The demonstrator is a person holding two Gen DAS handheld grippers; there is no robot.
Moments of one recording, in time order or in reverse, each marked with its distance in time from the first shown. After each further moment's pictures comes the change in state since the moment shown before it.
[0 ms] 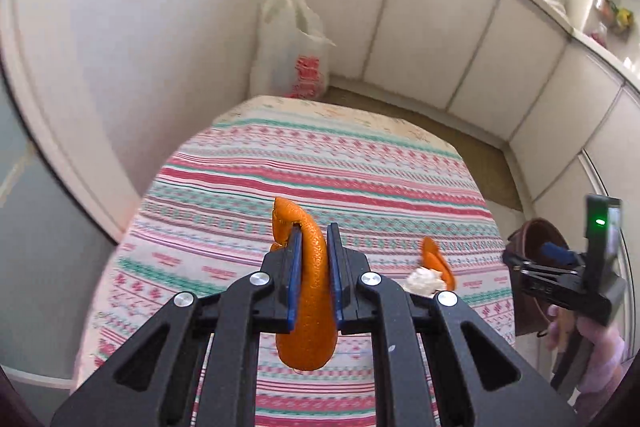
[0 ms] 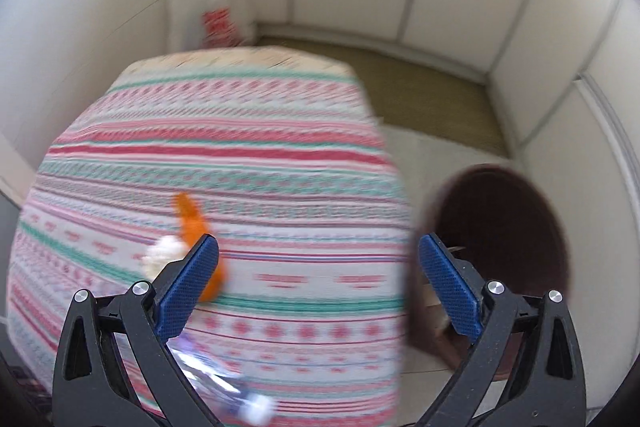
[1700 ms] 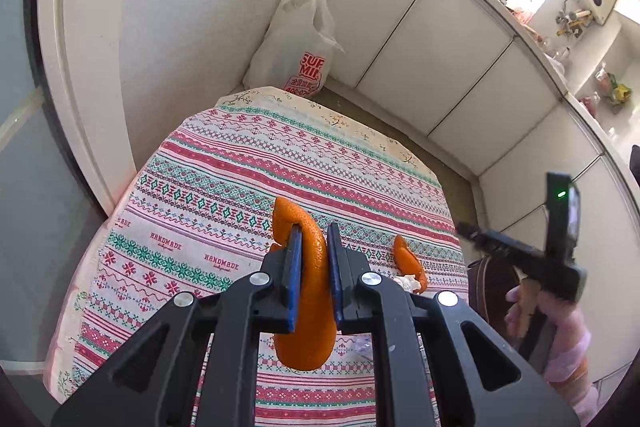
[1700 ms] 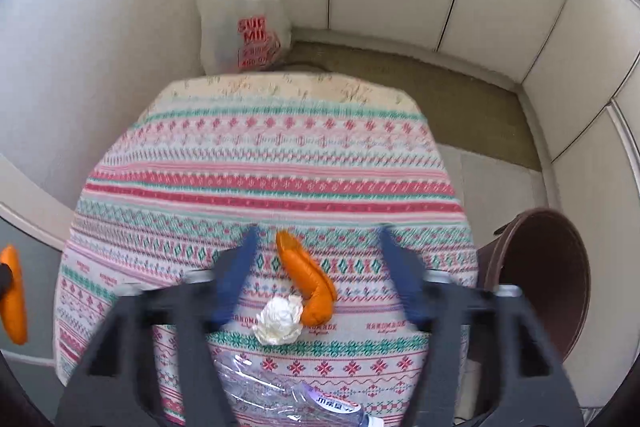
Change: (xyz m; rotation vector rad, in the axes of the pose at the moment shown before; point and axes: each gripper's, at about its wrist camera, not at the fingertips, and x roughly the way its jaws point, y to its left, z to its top) left arm -0.002 0.062 0.013 -0.183 0.044 -0.162; right arm 0.002 0.078 0.047 -0.023 0.039 0.006
